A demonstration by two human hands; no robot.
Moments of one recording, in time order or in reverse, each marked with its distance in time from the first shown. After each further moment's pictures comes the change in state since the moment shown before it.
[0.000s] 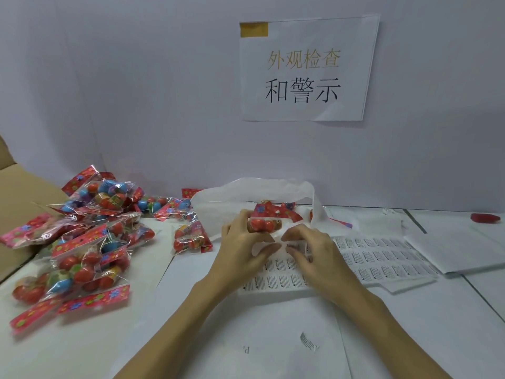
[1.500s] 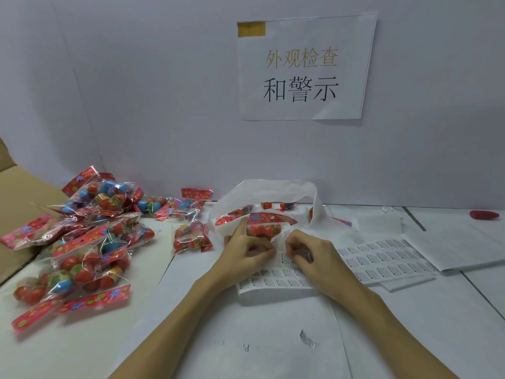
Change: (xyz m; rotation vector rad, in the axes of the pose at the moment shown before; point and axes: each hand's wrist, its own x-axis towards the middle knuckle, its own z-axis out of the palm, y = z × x) left_hand 0.001 -0.016 0.009 -0.306 -0.244 -0.211; right_hand 0.001 0.021 0.004 0.076 -0.110 0.061
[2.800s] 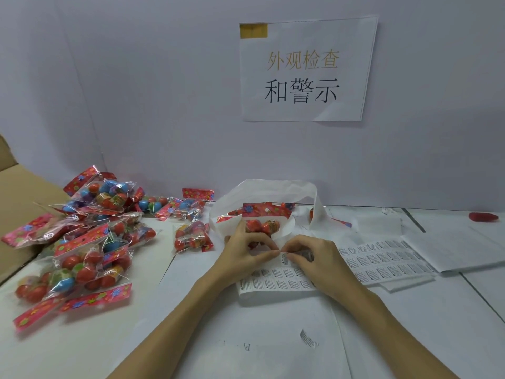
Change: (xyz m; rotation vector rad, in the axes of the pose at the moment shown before) left_hand 0.000 0.005 -0.003 -0.024 0.065 0.022; right_hand 0.000 -0.003 0.000 0.064 0.014 0.054
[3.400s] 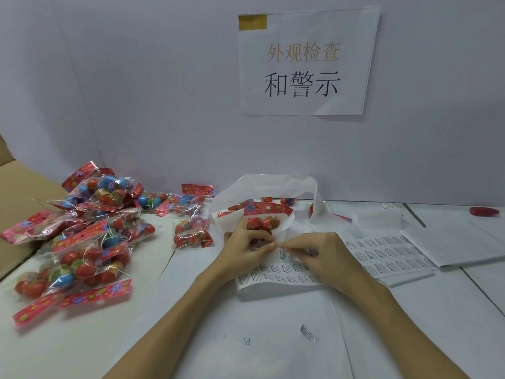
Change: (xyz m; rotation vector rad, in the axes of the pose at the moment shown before) left_hand 0.002 -0.005 0.003 0.063 -0.063 -0.077; right_hand -0.001 0.005 -0.010 -0.090 -0.046 -0.108
